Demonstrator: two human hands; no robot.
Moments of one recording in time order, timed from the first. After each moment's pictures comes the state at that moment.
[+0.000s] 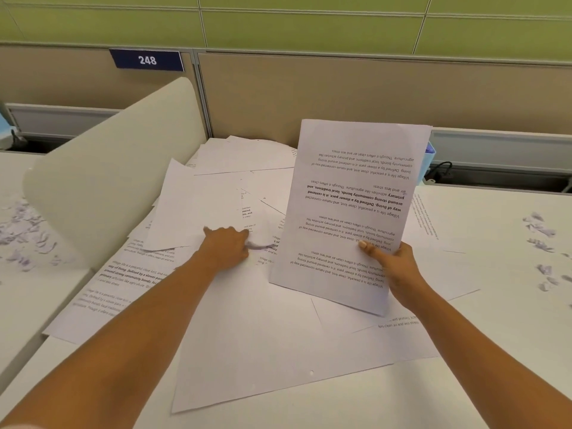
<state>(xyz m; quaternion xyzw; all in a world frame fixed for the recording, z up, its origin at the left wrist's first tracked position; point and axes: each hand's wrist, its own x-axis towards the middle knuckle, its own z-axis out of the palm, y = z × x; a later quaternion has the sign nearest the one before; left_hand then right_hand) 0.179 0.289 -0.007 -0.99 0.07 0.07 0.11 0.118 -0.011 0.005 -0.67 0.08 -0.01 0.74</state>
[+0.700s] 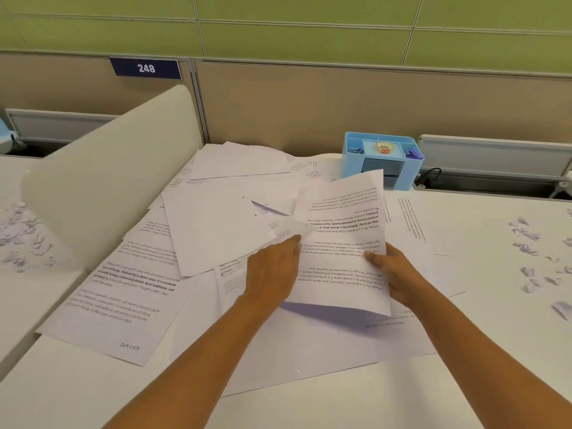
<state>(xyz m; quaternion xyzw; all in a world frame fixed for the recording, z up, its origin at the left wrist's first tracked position) 0.103 0.183 0.018 -0.97 0.08 -0.19 -0.16 0.121 -0.034 0.007 -0.65 0.14 0.11 0.74</state>
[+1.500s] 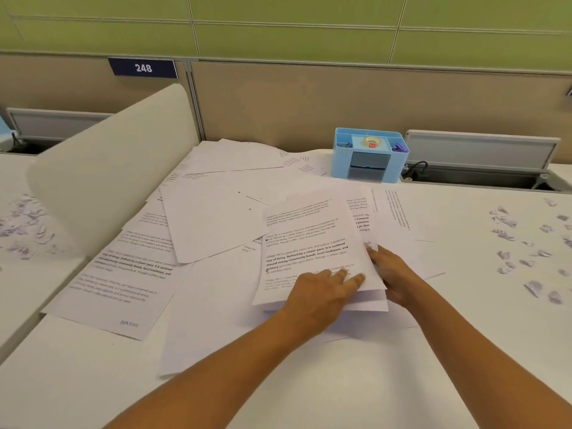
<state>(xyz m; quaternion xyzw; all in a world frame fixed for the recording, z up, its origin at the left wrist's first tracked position) 0.044 0.117 -0.006 -0.89 0.36 -0.26 -0.06 0.080 -0.045 0.011 -0.60 0.12 0.14 0.77</state>
